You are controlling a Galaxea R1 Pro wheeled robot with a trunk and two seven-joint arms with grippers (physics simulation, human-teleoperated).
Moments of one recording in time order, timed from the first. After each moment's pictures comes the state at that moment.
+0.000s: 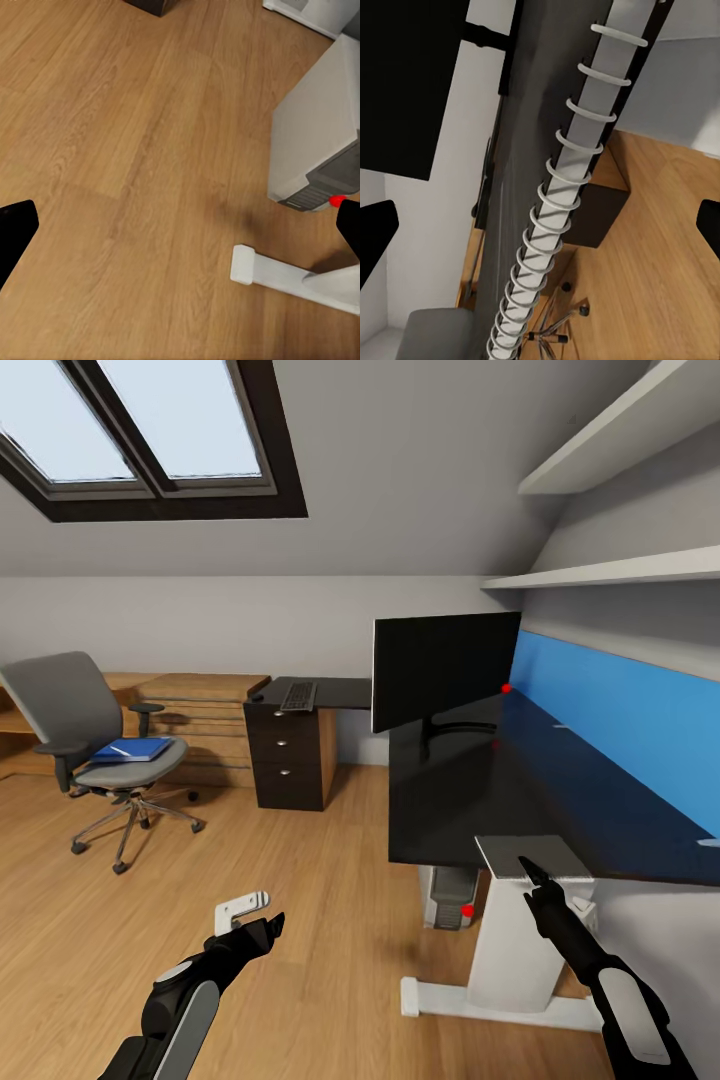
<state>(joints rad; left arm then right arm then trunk) -0.16 -0.01 -0.12 -1.48 0.49 0.58 0.30 -0.34 -0.05 -0.43 -1.03 -1.07 0.41 0.31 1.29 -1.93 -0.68</state>
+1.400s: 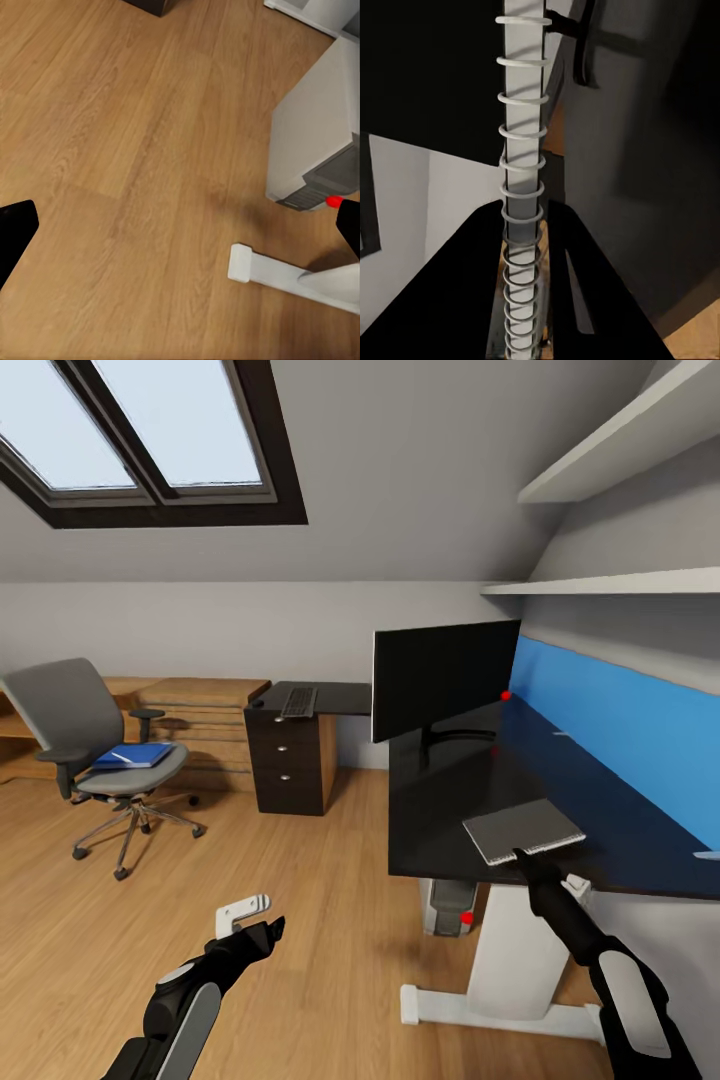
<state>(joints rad) -0.16 -0.01 -0.12 -1.46 0.49 0.57 0.31 -0.33 -0.01 -0.43 -1.19 -1.07 0.50 0.29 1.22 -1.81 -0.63</state>
